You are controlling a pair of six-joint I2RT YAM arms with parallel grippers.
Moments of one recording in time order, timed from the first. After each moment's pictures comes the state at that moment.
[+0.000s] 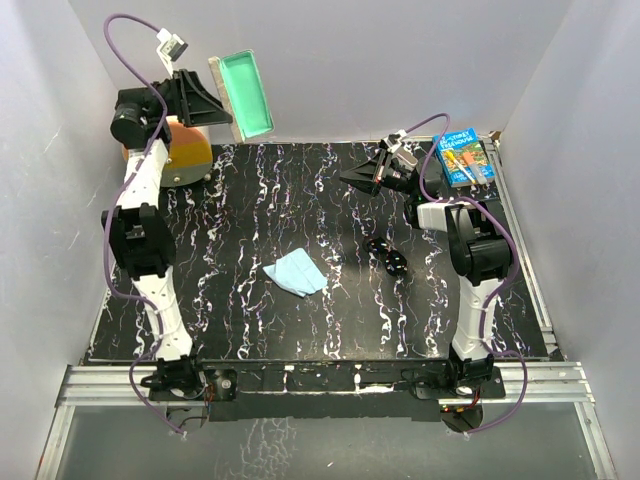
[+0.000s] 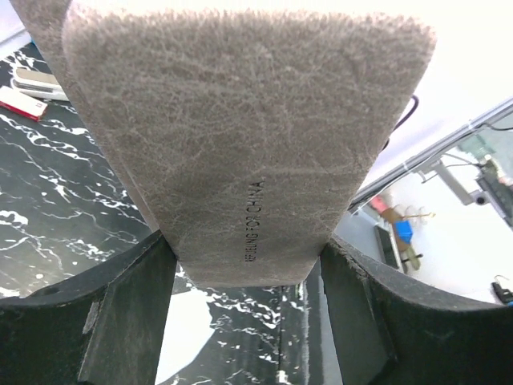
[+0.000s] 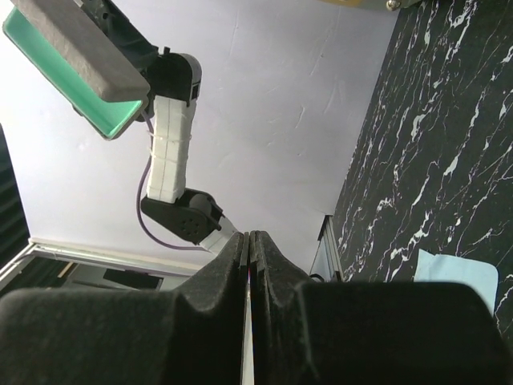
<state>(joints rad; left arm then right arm) 0.11 2.16 2.11 1.47 1.56 -2.08 0.16 2.08 1.20 1.18 -1.05 1.67</state>
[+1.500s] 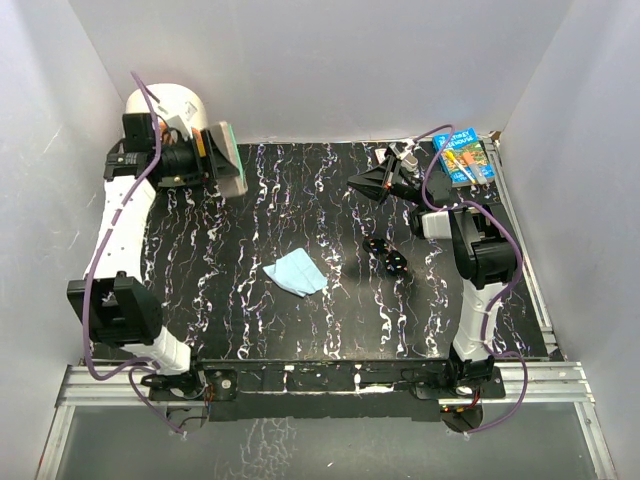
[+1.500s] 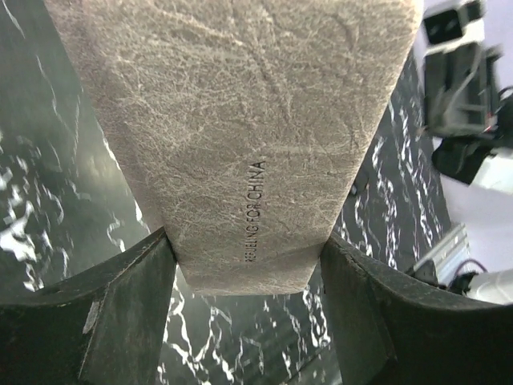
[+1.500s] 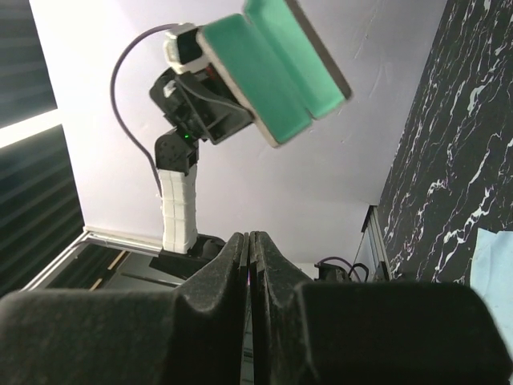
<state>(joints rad) 0.06 1.57 1.65 -0.75 0.71 -0.19 0.14 2.03 1.06 1.43 -1.05 1.91</state>
